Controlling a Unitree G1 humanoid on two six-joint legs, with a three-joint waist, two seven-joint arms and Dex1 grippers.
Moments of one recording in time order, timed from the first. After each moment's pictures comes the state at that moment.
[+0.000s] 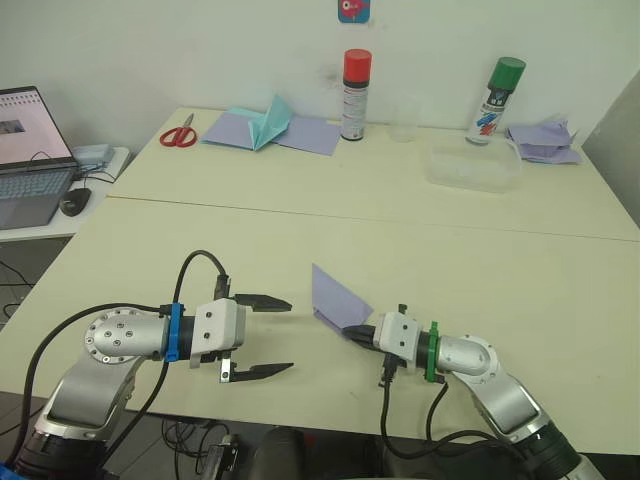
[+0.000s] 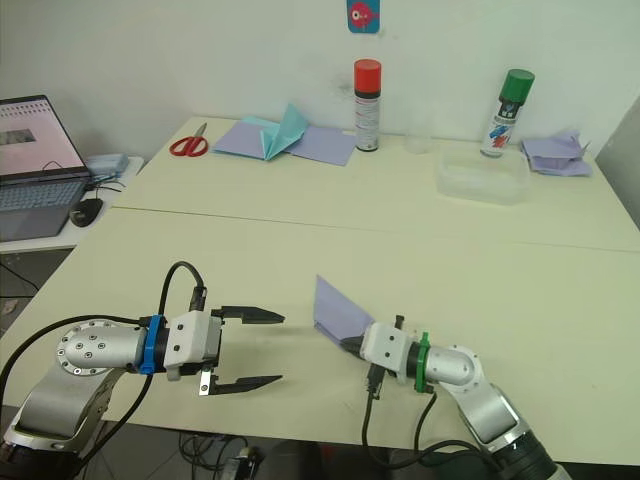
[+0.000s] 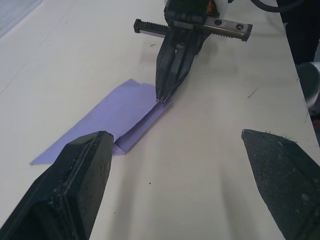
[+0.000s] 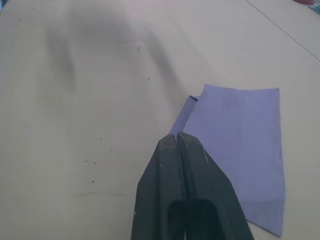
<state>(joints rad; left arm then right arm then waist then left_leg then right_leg) -0.02 0.81 0.04 -0.31 -0.31 0.01 -1.25 -0.12 -0.43 0.39 -0.17 -0.03 0.01 0.78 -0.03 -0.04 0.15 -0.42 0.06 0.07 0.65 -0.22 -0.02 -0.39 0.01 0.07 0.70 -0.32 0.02</state>
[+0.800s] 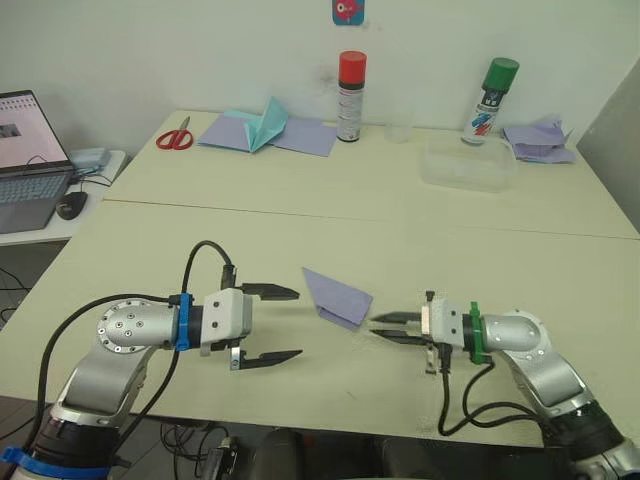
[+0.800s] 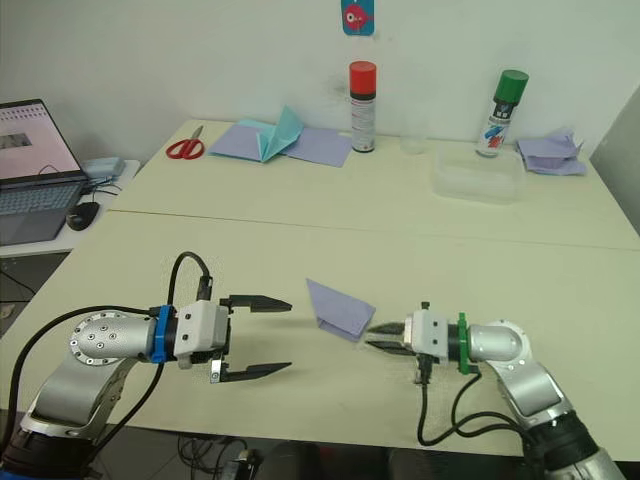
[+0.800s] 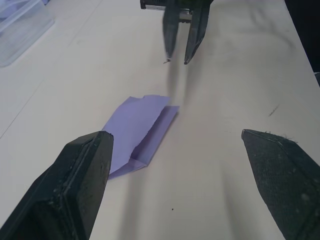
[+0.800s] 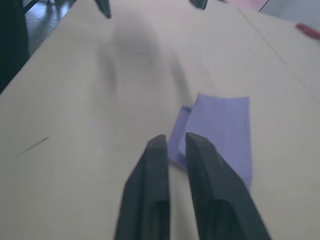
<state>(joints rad) -0.09 0.77 0.00 -0.27 -0.31 -0.01 -1.21 -0.19 -0.56 0.26 -0.11 0.14 -0.18 1.02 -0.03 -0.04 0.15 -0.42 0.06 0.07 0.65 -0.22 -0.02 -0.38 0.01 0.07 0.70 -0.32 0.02</state>
